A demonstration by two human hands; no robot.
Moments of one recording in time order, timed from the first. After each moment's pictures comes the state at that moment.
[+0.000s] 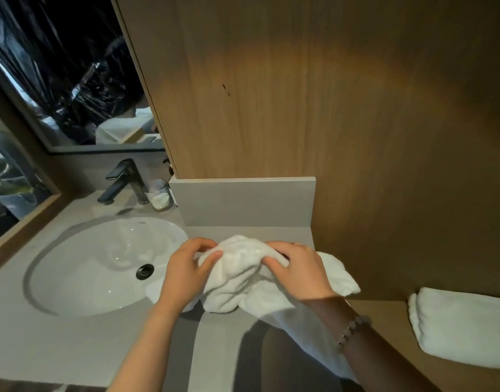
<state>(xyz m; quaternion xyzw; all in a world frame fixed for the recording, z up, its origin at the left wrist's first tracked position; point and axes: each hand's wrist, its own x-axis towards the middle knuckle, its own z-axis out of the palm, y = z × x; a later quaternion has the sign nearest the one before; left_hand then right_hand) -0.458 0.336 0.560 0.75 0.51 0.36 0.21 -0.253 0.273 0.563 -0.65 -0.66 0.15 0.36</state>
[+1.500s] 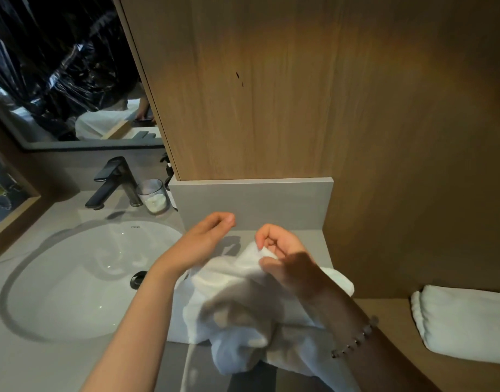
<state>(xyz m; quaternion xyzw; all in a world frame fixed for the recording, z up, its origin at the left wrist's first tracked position) -0.454 0.404 0.609 0.71 0.48 0.21 0.47 -0.299 0.311 0.600 -0.46 -0.54 0.47 0.53</state>
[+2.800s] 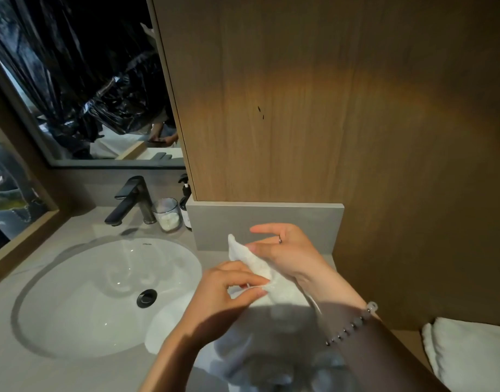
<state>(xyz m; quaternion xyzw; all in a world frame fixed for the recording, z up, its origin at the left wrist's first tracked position) -0.465 0.349 0.599 0.79 0.31 0.39 0.35 -0.318 0.351 0.638 -0.58 -0.45 0.49 0.47</state>
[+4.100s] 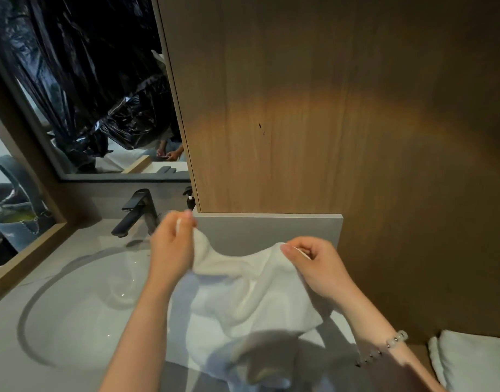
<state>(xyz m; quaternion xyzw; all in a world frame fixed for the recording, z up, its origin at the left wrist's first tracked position) -0.489 0.402 0.653 0.62 0.53 0.51 0.26 -0.282 0.325 0.630 -0.57 -0.57 0.29 0.51</state>
